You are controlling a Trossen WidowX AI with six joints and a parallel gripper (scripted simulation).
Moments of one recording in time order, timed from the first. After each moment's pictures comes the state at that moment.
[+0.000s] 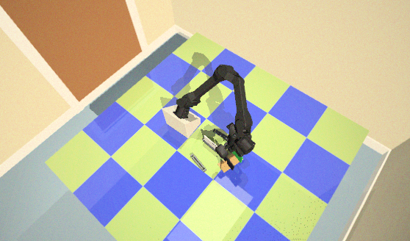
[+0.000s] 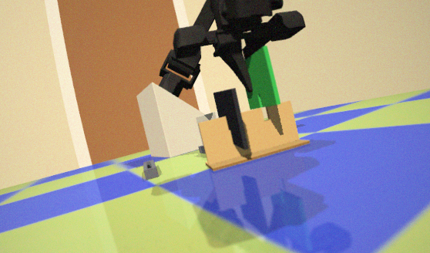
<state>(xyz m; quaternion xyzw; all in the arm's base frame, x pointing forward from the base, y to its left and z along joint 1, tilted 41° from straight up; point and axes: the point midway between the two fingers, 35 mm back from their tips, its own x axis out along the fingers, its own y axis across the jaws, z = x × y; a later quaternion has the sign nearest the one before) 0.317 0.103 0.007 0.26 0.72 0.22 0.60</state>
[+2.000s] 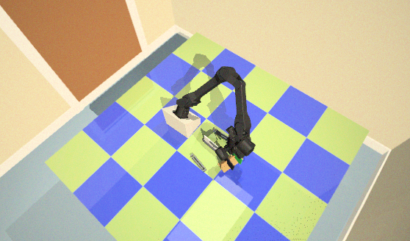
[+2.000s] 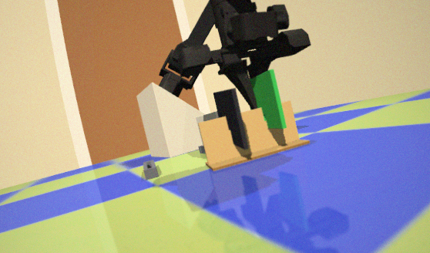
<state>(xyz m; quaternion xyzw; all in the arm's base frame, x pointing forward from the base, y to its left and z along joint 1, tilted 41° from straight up) 0.313 0.121 -0.014 0.26 0.72 0.22 0.60</state>
